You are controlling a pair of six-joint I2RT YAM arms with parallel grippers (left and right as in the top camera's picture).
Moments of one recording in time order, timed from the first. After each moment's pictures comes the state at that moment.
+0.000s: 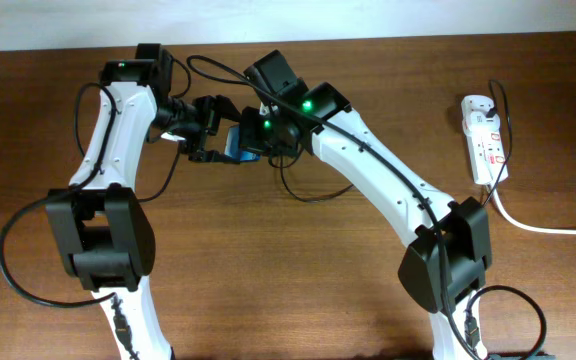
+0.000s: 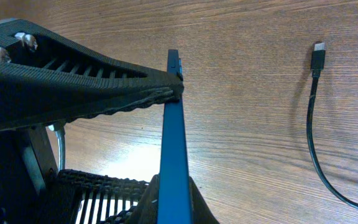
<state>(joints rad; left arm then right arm) -0.04 2.15 1.93 -1.31 0.83 -1.25 0.61 2.11 2.00 -0.92 -0.25 0.76</state>
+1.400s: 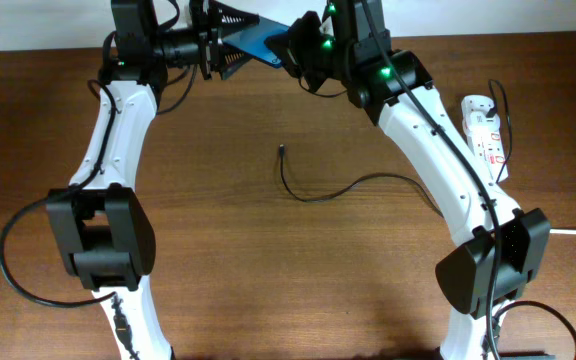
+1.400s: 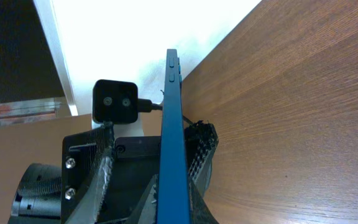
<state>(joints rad) -0.04 2.15 1.94 -0.14 1.24 -1.30 0.40 1.99 1.99 -0.50 -0.43 1.28</state>
